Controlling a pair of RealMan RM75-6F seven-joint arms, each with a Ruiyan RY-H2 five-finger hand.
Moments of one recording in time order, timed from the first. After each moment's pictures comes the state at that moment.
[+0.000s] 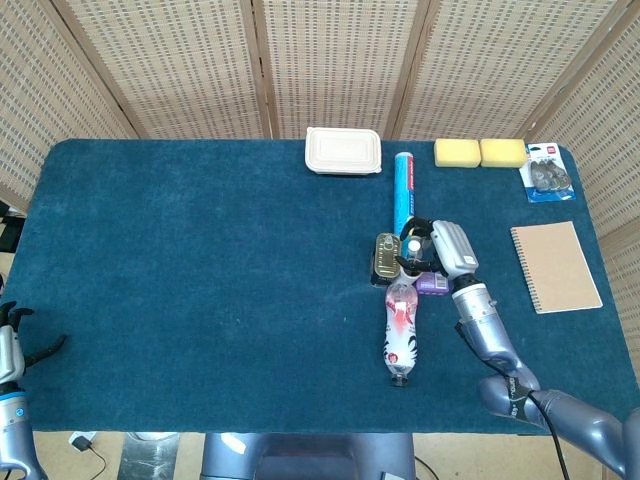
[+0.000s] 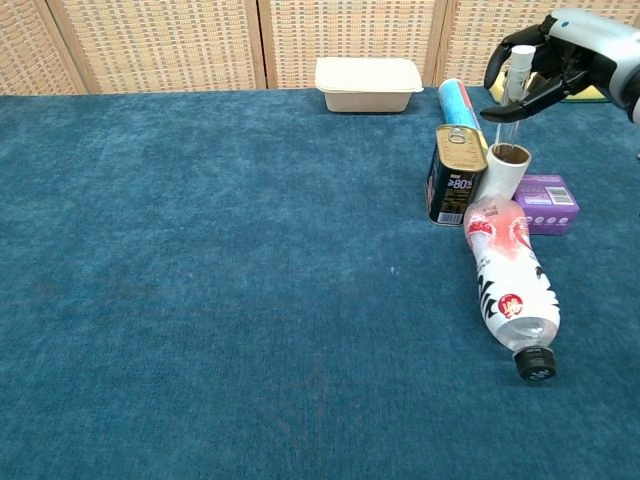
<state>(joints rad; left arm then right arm) -0.15 -1.93 -0.22 -0.24 1.28 1.22 -0.40 0.67 -1.55 0.30 -1.22 -1.27 1.03 0.40</state>
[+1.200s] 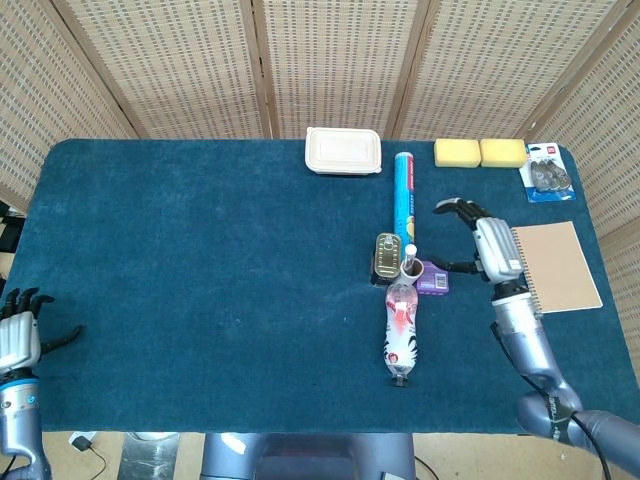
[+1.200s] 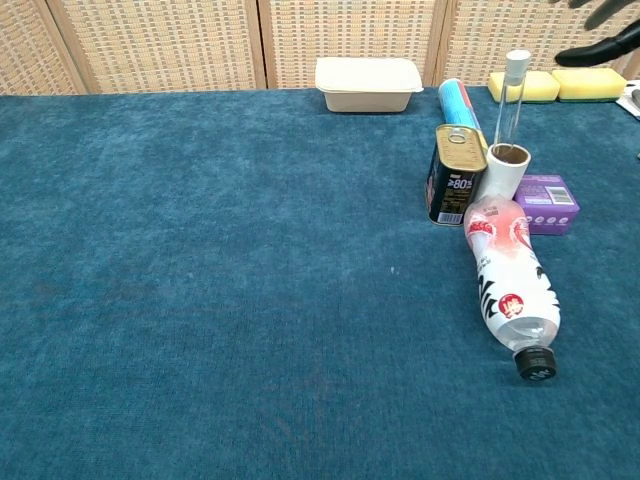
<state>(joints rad) -0.21 -1.92 -0.18 -0.24 1.33 1.21 -0.42 0.55 -1.35 0.29 -1.41 -1.35 1.22 0.36</state>
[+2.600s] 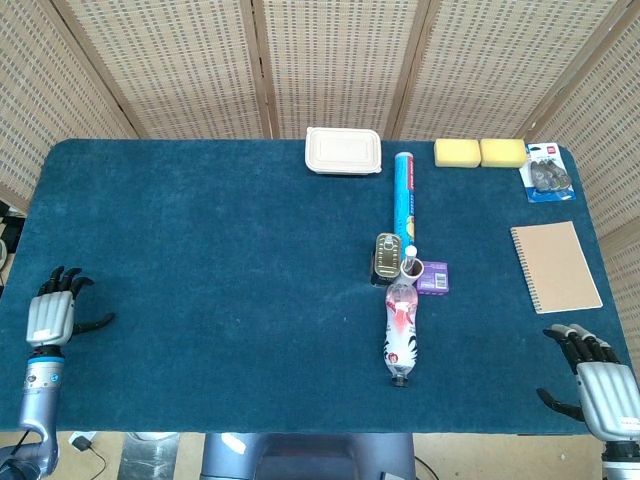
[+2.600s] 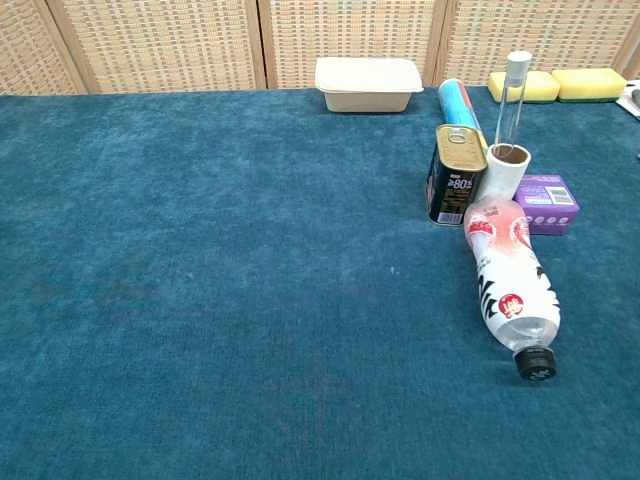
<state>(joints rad) -0.30 -1.93 -0.11 -0.22 1.41 1.18 -0.46 0.03 -1.05 -0.08 -1.71 -1.57 1.58 -0.05</state>
